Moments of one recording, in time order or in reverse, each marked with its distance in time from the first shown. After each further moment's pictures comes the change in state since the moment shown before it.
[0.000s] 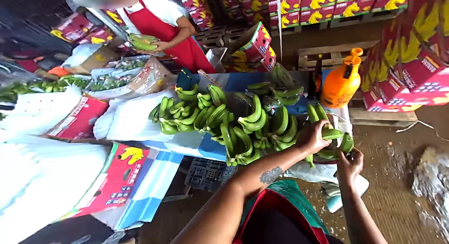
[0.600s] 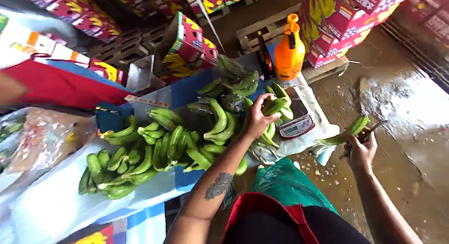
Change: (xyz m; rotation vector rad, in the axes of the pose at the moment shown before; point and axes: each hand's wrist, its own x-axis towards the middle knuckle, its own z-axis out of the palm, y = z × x) left_hand -0.002 -0.035 -0.096 -0.393 -0.125 0.100; right_hand -0.058 -0.040 -0.088 0.183 0.225 0.114
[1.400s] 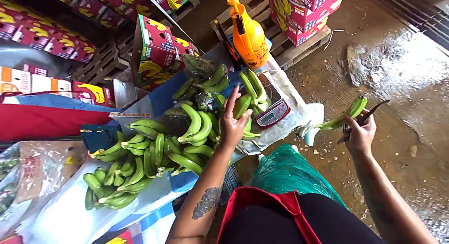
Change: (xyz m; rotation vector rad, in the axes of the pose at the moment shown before) left_hand -0.029 0.000 0.048 0.297 0.117 0.219; right_hand 0.012 0.011 -0.082 0.189 0.074 0.034
